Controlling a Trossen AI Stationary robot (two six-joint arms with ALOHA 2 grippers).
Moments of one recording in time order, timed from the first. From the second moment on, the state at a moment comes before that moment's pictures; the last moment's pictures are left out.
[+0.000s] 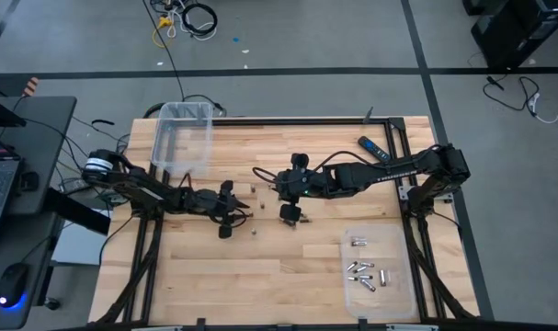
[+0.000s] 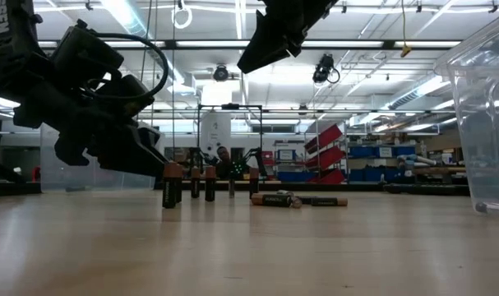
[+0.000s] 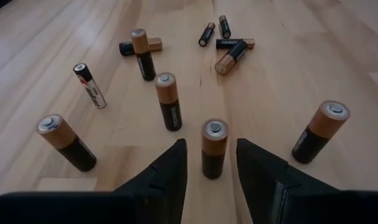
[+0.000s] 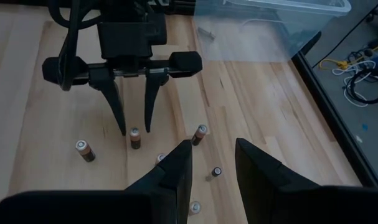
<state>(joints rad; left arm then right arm) -0.08 1.52 0.21 0.86 -0.12 -0.02 0.08 1.68 1.35 -0.38 0.34 0.05</state>
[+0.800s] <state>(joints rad) -0.08 1.53 0.21 0.88 -0.14 0.00 0.08 1.68 1.35 -0.37 0.34 0.05</state>
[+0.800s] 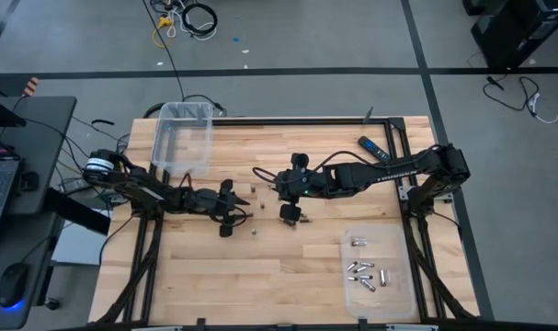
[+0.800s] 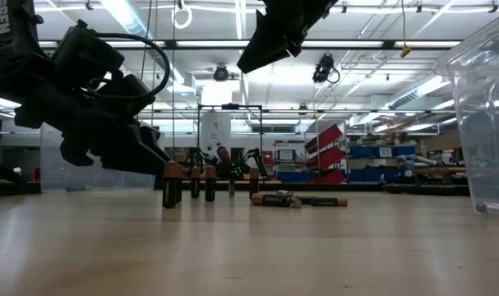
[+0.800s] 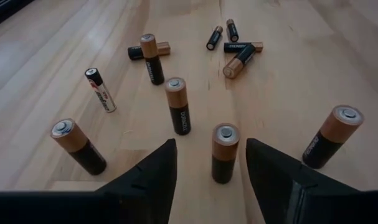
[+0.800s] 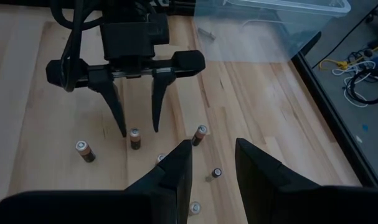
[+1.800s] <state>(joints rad) -0.09 1.53 0.21 0.90 -0.14 -0.03 0.08 1.68 1.35 -0.37 0.34 0.05</state>
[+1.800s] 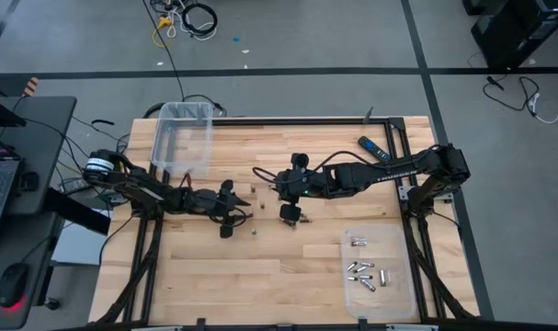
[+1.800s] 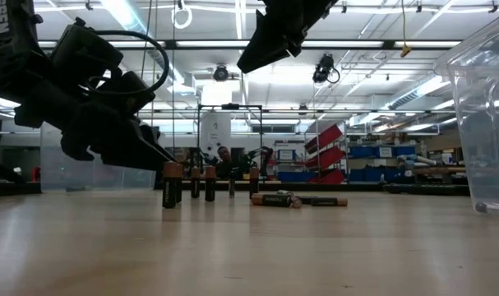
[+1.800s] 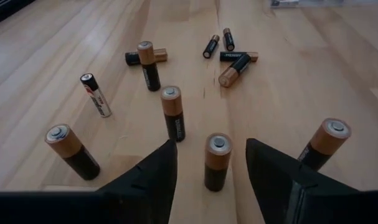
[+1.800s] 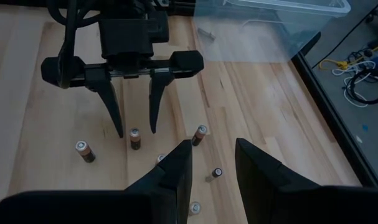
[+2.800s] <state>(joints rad) -0.09 1.62 0.21 1.00 -0.15 -0.06 0.08 1.68 1.35 -0.38 0.34 0.04</state>
